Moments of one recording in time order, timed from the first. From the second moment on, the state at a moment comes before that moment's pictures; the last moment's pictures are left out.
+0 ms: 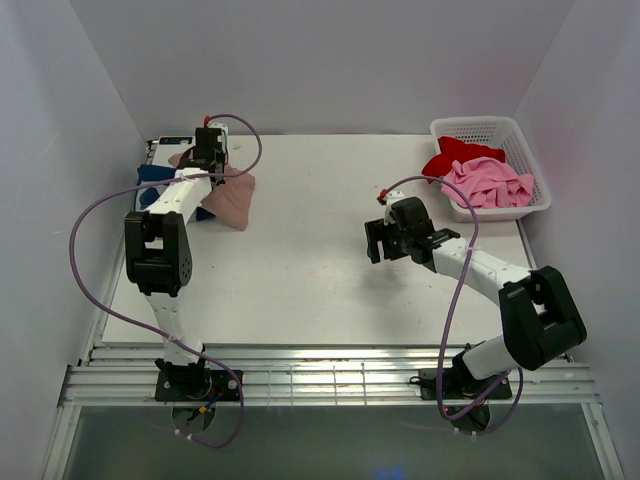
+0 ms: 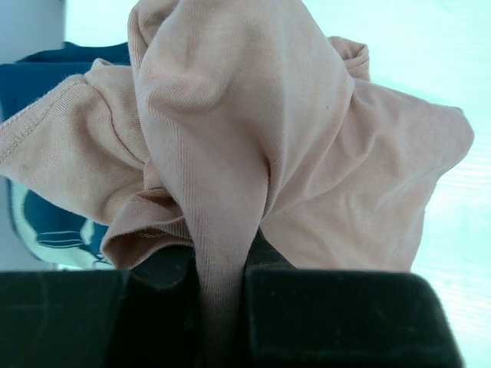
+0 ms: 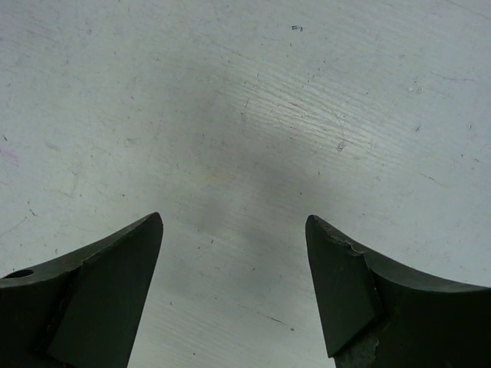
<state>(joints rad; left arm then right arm) -0.10 1.99 1.58 -0.31 -0.36 0.14 0.50 1.45 0.84 -0.18 -0.03 0.13</state>
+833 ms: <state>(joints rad) 0.06 1.99 1.68 -0.34 -0.36 0.19 0.50 1.45 0.82 -0.18 -0.04 0.13</state>
